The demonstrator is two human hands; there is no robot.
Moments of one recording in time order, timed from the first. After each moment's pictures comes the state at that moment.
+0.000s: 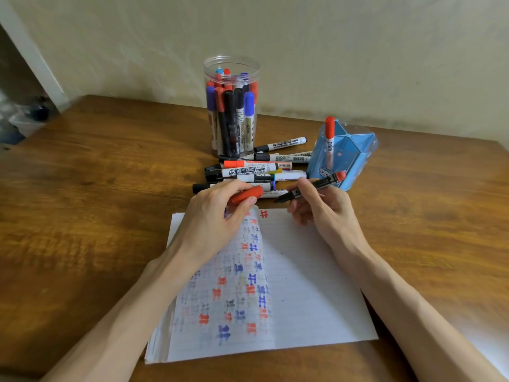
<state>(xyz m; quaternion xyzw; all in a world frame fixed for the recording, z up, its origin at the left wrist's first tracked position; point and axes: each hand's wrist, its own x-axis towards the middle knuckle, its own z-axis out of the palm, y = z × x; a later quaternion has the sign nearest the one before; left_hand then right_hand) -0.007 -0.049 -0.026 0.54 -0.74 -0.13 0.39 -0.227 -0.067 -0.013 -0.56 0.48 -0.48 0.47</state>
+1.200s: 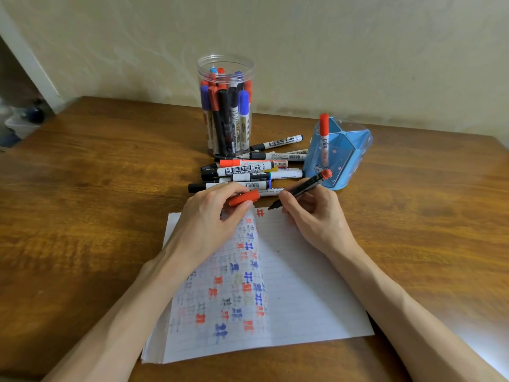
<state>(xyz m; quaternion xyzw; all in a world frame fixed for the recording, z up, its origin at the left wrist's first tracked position) -0.010 -0.047 -0.025 0.56 -0.74 -0.12 0.34 -0.228 -0.074 -0.030 -0.66 0.50 -0.44 0.34</state>
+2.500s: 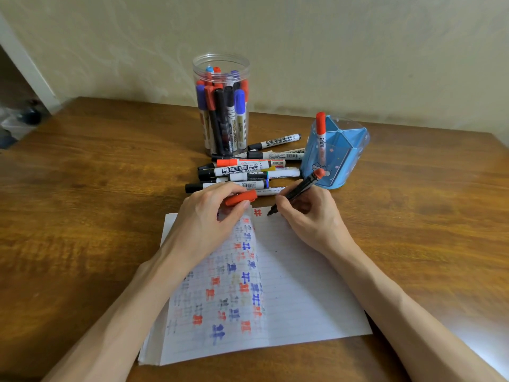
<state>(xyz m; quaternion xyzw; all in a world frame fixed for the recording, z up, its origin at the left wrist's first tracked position) -0.010 -0.047 -0.025 0.57 -0.74 -0.13 0.34 -0.227 -0.074 -0.030 -0.68 0.52 -0.41 0.31</state>
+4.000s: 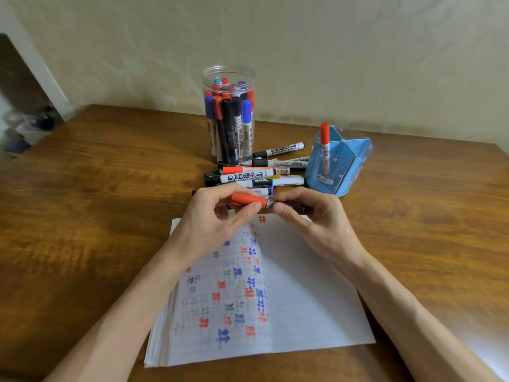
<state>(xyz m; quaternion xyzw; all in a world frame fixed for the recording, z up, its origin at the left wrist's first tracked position) -0.009 -0.044 -0.005 0.48 -0.70 -0.30 0.45 -0.236 -0.068 -0.015 -0.72 0.39 -0.43 0.38</state>
